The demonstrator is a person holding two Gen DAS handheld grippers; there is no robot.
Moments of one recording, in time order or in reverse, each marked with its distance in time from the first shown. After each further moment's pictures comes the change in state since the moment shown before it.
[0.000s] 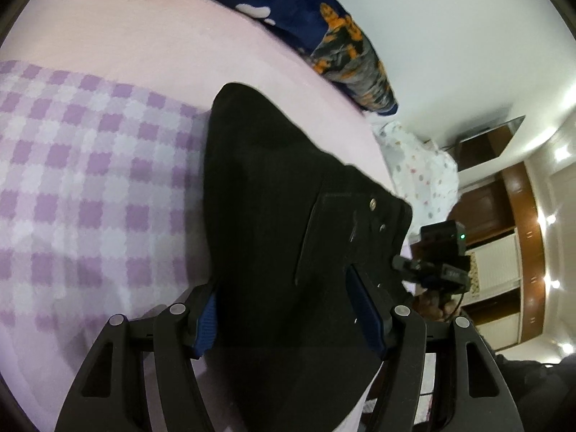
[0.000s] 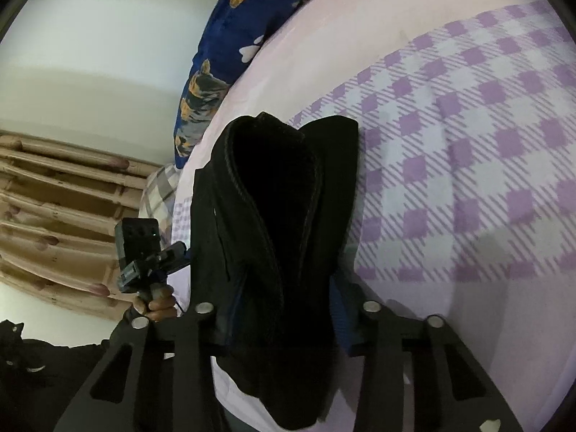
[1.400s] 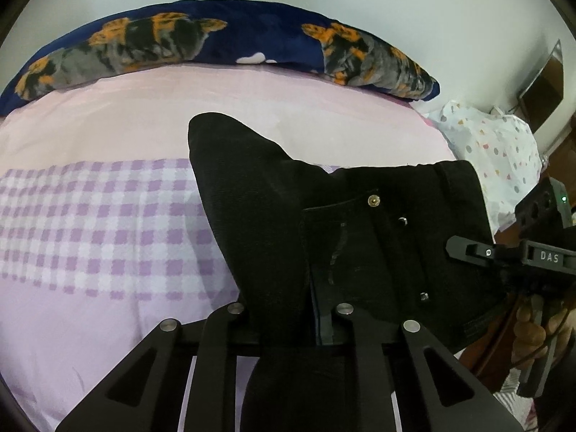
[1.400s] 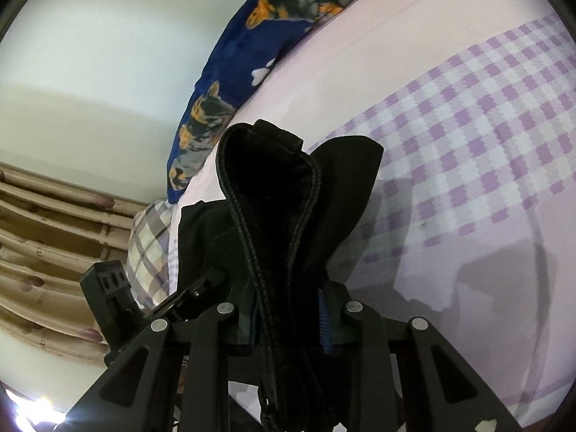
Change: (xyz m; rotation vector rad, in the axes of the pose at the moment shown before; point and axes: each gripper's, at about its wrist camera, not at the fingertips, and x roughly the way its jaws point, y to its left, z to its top) left arm -0.020 -0.094 -0.040 0.209 -0.109 0.505; right arm 0.014 0.086 -0.027 0.094 -0.160 -0.103
